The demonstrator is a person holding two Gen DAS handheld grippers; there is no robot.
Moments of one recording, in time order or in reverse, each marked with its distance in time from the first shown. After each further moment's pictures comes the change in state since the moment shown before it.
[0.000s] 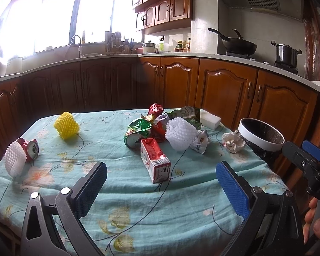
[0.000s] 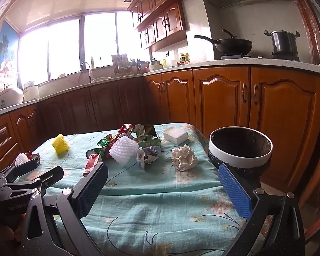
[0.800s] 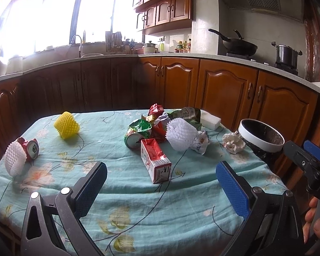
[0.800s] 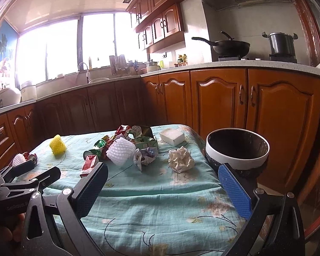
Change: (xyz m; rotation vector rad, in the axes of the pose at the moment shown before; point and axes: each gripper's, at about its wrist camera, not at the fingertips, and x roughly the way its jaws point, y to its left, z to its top) left arm -0.001 0.000 0.000 -0.003 -0.003 0.001; right arm -0.002 -0.002 0.001 -0.004 -0.010 -0.021
